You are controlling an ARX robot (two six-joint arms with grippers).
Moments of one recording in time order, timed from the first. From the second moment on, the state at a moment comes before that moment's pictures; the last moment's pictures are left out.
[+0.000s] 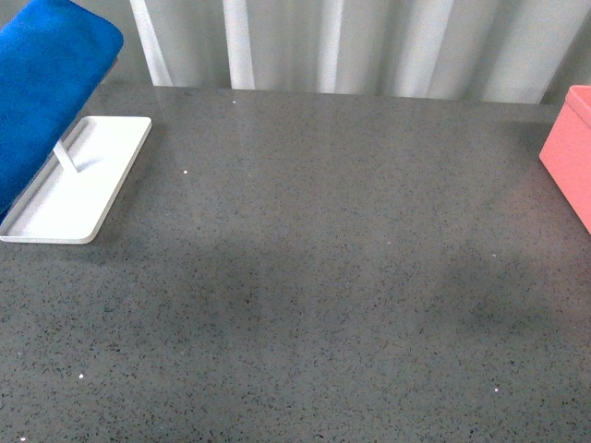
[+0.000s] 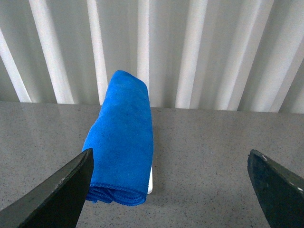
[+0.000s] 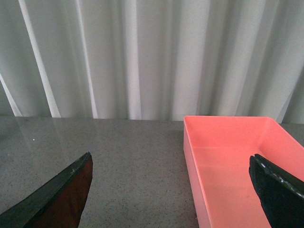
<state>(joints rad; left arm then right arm) 0.00 0.00 0.02 0.00 0.00 0.00 0.00 0.00 0.02 0.00 0.00 -0.01</state>
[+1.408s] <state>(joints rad) 0.06 1.73 1.29 -0.26 0.04 0.28 0.00 0.00 0.02 0.00 0.00 -0.01</state>
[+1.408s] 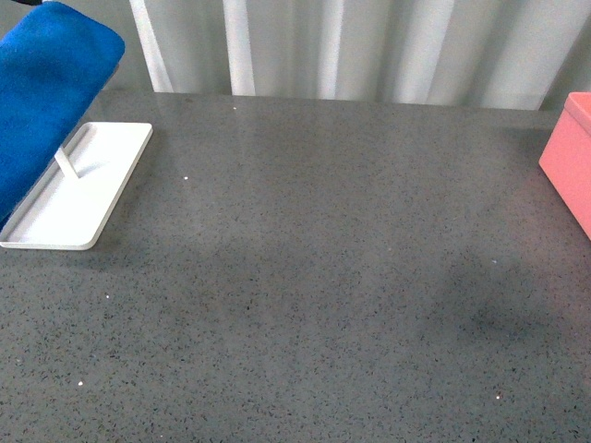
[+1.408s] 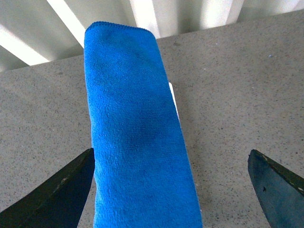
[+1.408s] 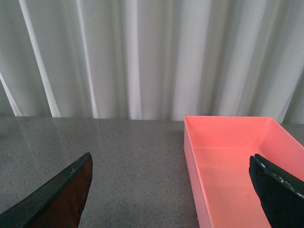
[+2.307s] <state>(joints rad) 0.09 2.03 1.51 -0.27 -0.14 0.26 0.00 0.00 0.02 0.00 0.00 -0.01</state>
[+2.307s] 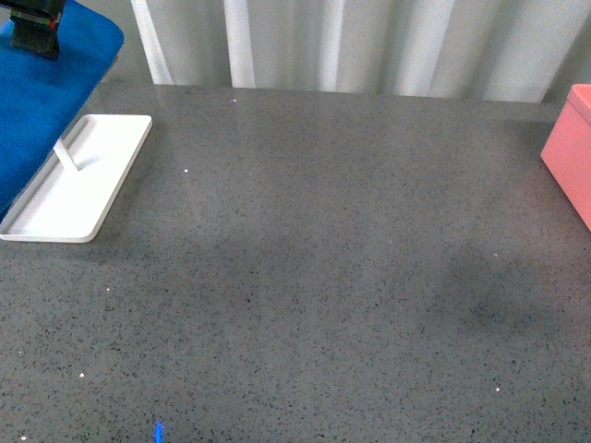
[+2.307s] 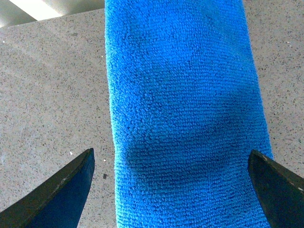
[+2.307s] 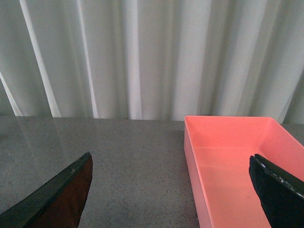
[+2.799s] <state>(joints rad) 0.09 2.05 1.46 -0.23 -0.14 0.26 0.00 0.00 0.02 0.00 0.00 -0.01</state>
